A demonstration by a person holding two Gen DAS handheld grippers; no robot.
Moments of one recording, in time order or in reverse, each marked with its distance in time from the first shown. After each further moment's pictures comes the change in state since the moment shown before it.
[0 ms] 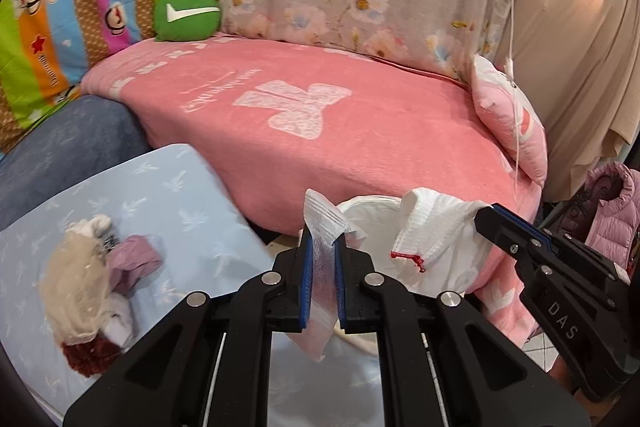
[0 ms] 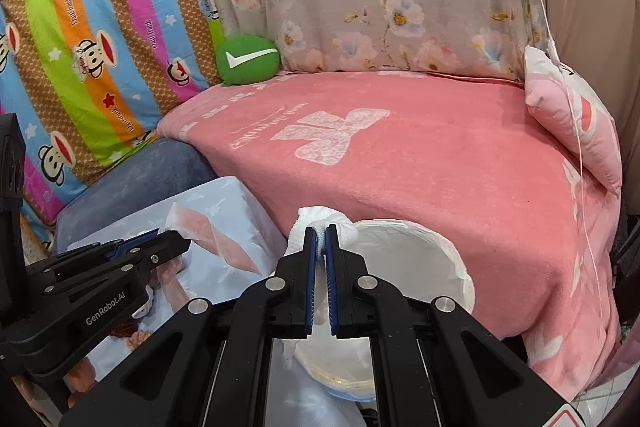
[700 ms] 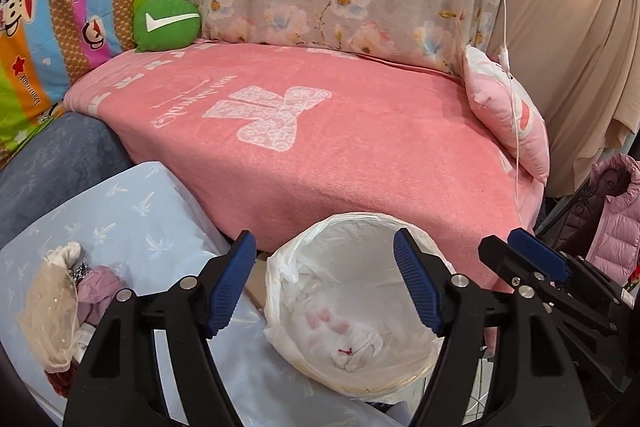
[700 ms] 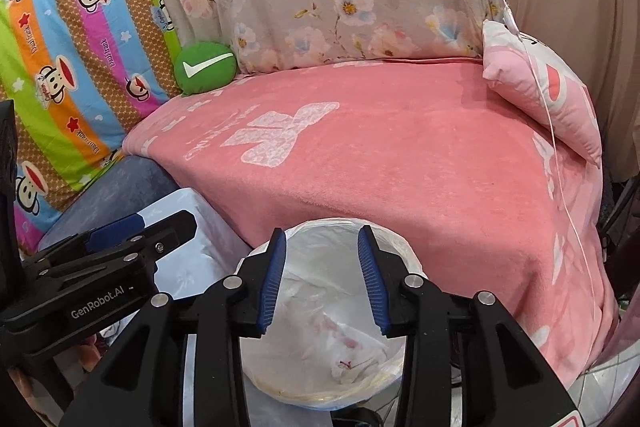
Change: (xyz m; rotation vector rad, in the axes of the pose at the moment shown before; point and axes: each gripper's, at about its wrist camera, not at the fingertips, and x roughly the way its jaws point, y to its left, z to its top) left arm 0.032 -0.029 0.013 0.036 0.005 0.014; right arm 0.015 -0.047 -0.001 0.092 0.009 -0.064
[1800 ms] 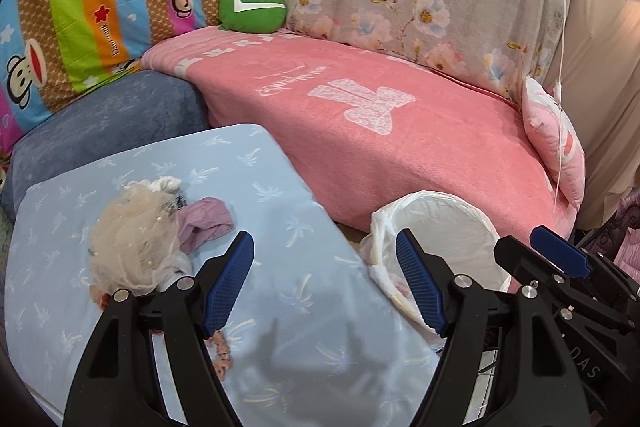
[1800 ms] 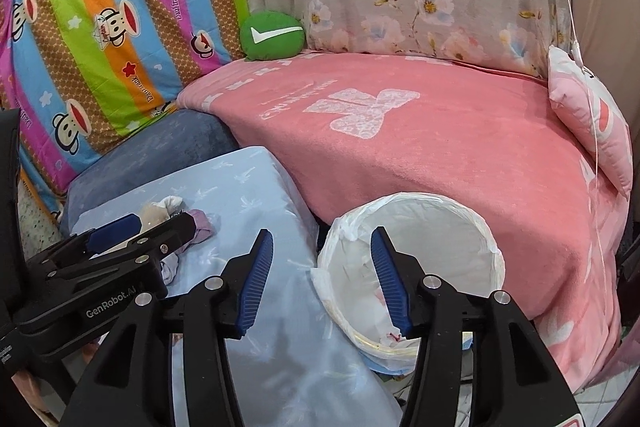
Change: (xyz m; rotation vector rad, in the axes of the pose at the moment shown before) left arm -0.068 0.087 -0.052 -0.172 -0.021 0.162; right arm -0.035 0.109 -0.041 -0.187 0.060 0.119
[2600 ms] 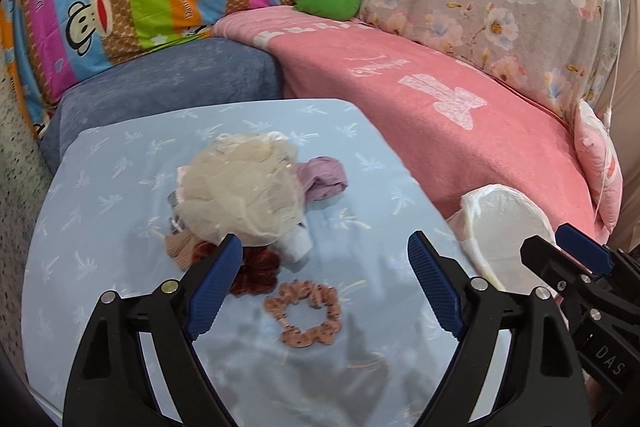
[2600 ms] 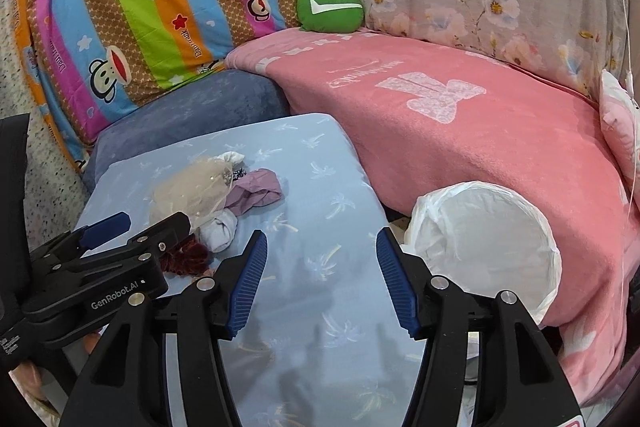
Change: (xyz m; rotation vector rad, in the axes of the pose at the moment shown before) left arm -0.024 0.097 -0.041 -0.142 0.028 0.146; right arm 0.017 0.091 -0.025 -0.142 0.083 0.094
